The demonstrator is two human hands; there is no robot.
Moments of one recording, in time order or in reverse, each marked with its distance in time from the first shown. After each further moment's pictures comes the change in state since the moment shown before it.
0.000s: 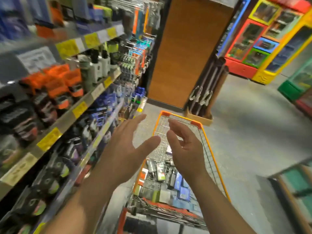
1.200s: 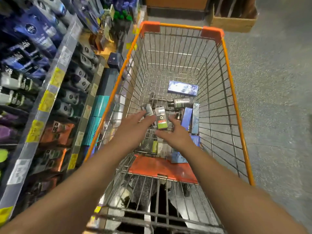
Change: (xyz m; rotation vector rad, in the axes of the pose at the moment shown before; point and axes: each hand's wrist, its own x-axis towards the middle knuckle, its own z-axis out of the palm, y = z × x) left_hand 0.113 -0.156 0.303 0.216 -0.367 -0.741; right_hand 0.030 0.408 -0.039 -0.064 -0.449 0.849
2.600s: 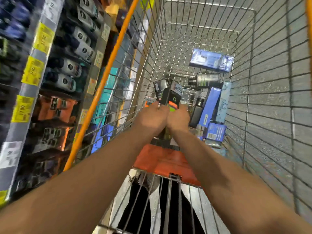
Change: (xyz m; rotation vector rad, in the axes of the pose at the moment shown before) left_hand 0.090 -0.042 0.058 0.128 -0.050 -0.231; right_hand 0.107 0.031 0.083 0.151 0.215 0.189
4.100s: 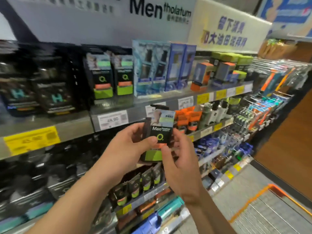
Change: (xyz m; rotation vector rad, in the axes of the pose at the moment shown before) left_hand -0.463 -0.260 -0.345 -1.118 0.838 0.574; right_hand -0.545 -0.260 0.127 -0.126 -0.556 -1.489
